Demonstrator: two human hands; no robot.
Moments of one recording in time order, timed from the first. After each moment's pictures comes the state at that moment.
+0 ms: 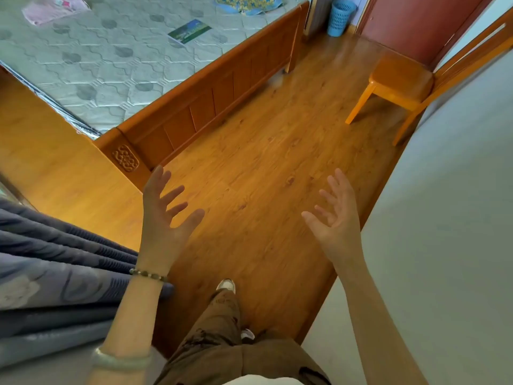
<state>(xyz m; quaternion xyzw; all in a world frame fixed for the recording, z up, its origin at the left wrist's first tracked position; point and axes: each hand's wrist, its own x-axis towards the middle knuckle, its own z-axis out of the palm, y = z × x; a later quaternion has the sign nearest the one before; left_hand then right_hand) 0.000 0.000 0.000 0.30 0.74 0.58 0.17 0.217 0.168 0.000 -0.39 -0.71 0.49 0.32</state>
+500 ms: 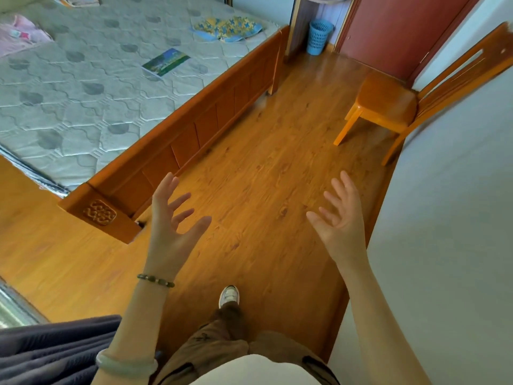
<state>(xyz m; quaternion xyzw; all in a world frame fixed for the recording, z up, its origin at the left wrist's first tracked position) -0.139 0.174 -0.008 0.34 0.71 0.58 0.21 0.088 0.331 0.001 -0.44 -0.68 0.48 0.34</state>
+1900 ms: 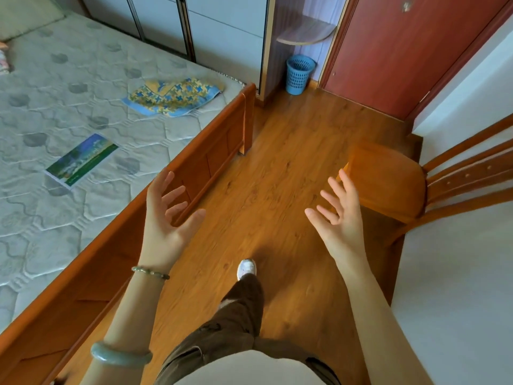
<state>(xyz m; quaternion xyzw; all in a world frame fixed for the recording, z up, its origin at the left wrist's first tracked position) -0.348 0.886 -0.012 0.38 0.69 0.58 0.20 -0.109 1.035 -0.015 -0.46 -0.66 0.47 0.37</state>
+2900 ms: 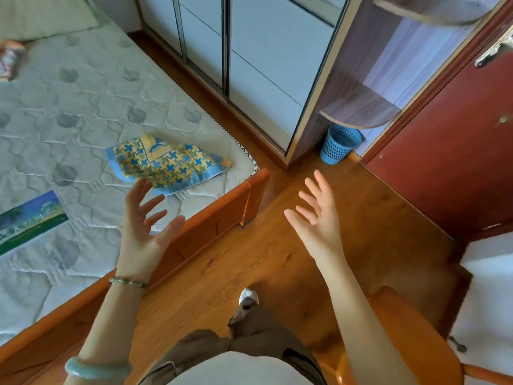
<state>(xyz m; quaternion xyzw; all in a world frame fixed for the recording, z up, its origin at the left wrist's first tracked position) -0.573 1.376 -0.023 0.22 0.72 0.65 0.11 -0.400 1.604 -0.003 -0.33 -0.73 0.55 0.25</state>
